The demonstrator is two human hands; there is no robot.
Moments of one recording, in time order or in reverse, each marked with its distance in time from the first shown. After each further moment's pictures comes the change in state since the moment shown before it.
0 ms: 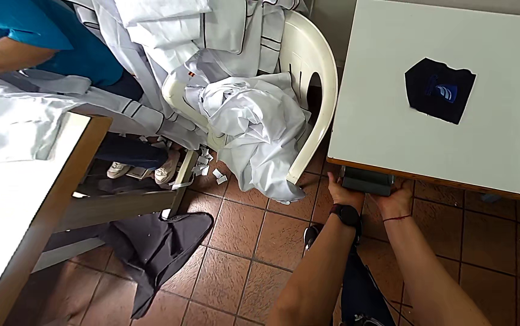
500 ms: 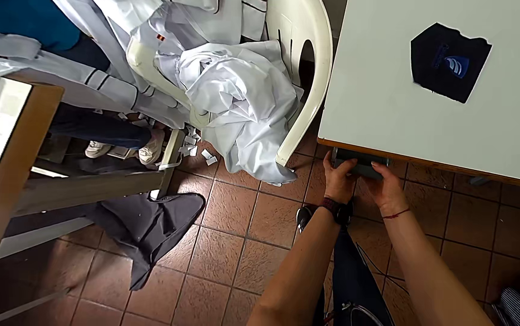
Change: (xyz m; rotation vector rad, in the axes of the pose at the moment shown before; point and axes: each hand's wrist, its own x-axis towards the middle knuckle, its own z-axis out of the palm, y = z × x) left_hand -0.004 -0.003 -0.031 0.492 -0.250 0.213; right_hand 0.005 -0.005 -0.036 -0.457 -0.330 -0.121
